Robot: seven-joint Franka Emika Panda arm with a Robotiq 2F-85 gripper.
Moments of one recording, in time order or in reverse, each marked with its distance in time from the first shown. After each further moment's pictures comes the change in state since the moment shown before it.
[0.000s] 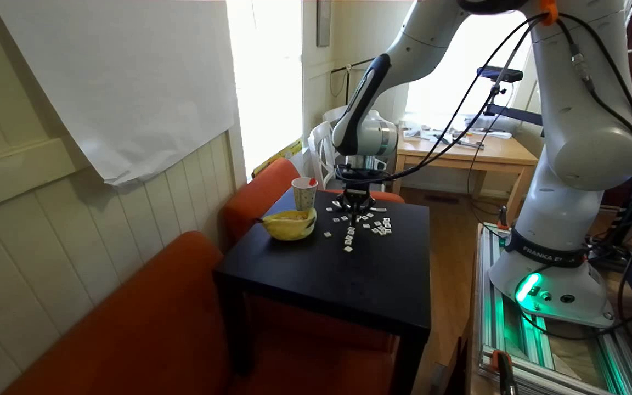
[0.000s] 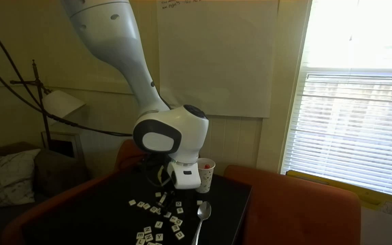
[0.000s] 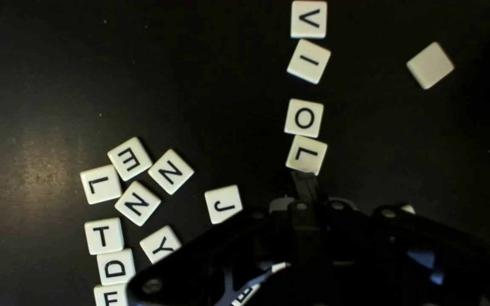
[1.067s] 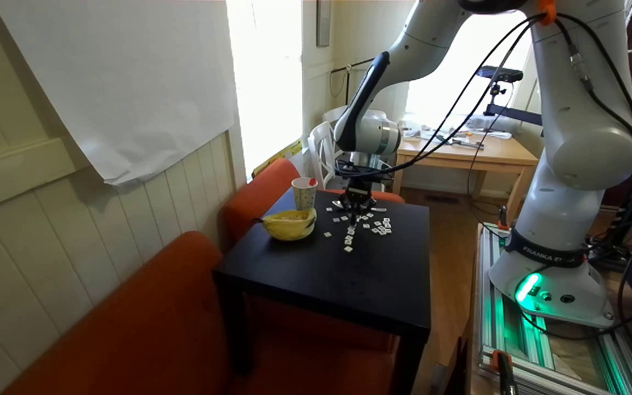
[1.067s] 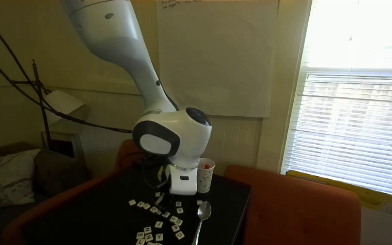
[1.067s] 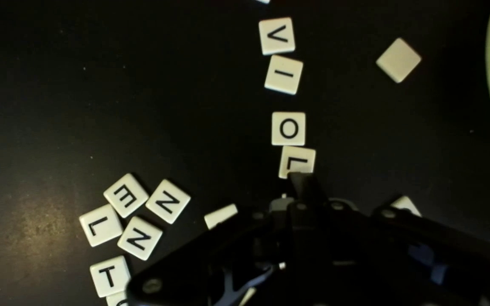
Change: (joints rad) arm -0.022 -0.006 0.000 -0.006 0.151 -0.028 0.001
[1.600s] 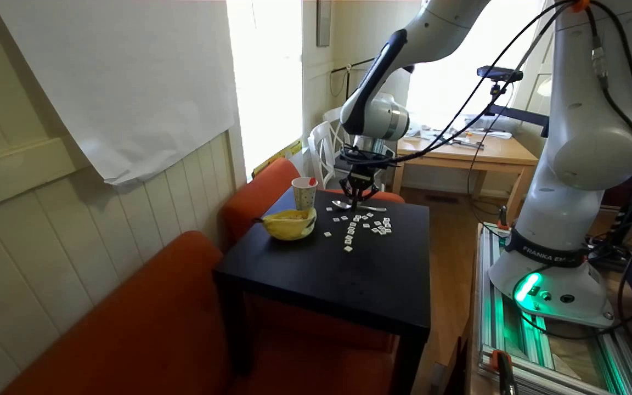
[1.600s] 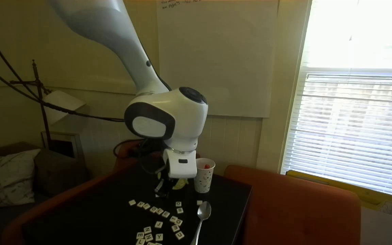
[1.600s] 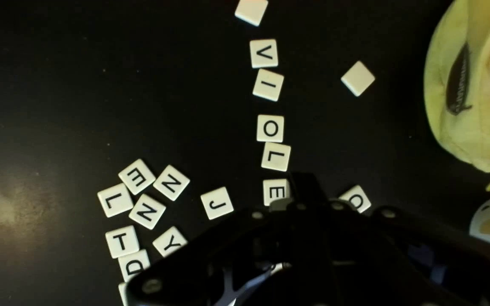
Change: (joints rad) arm 0.012 -0.150 -0.019 -0.075 -0.035 0.000 -0.022
